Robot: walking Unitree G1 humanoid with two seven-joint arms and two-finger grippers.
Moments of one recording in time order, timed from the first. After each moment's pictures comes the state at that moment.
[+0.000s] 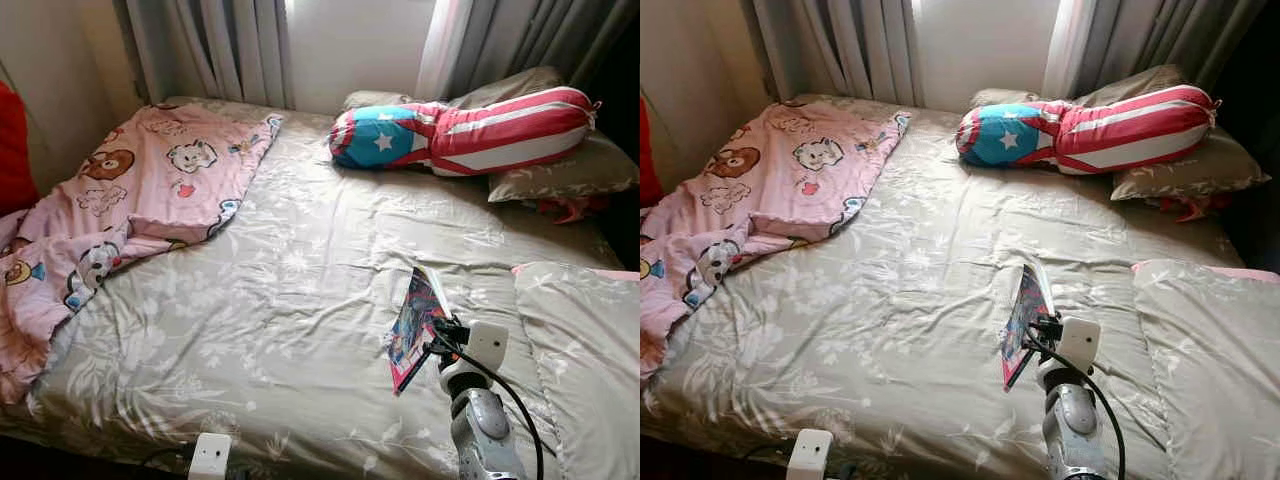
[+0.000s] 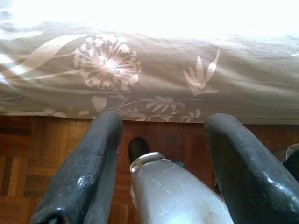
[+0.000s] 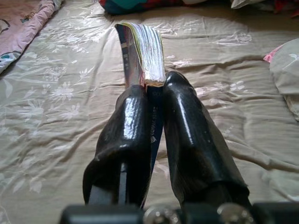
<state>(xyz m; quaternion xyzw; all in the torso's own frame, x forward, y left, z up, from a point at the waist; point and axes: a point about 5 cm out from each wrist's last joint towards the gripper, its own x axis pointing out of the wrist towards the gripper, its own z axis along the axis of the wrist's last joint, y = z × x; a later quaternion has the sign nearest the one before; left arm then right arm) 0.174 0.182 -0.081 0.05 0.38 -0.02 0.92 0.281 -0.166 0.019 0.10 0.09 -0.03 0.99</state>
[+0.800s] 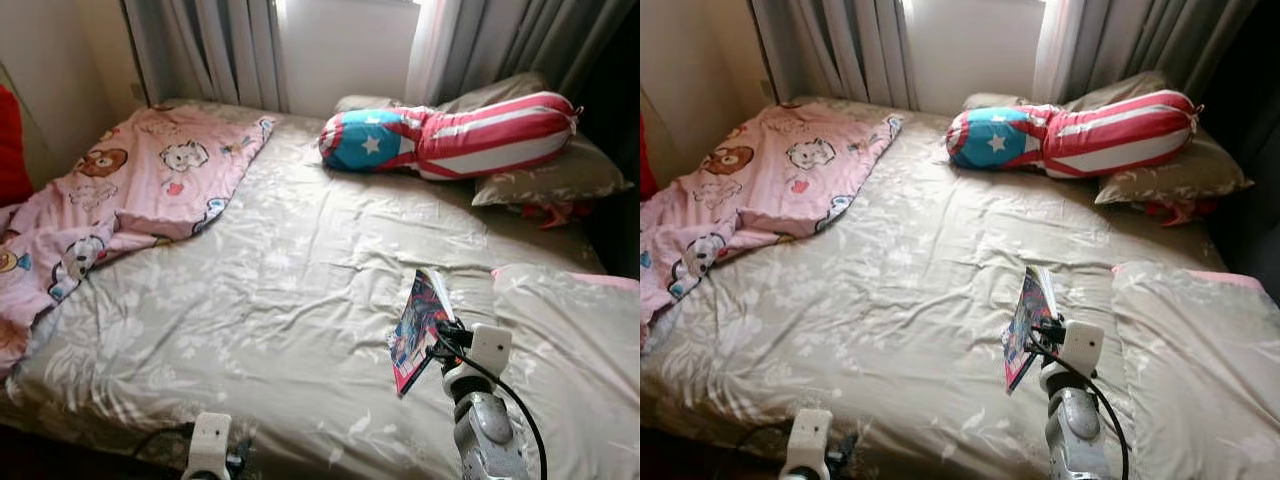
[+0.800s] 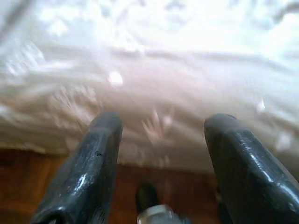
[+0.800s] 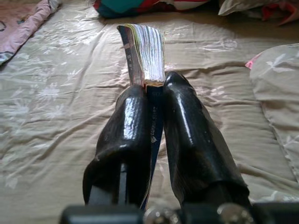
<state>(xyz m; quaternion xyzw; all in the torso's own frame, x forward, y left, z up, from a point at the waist) 0.207 0.184 -0.055 0.03 0.26 0.00 0.96 0.277 -0.170 0.019 0.10 0.08 -0.04 0.99</state>
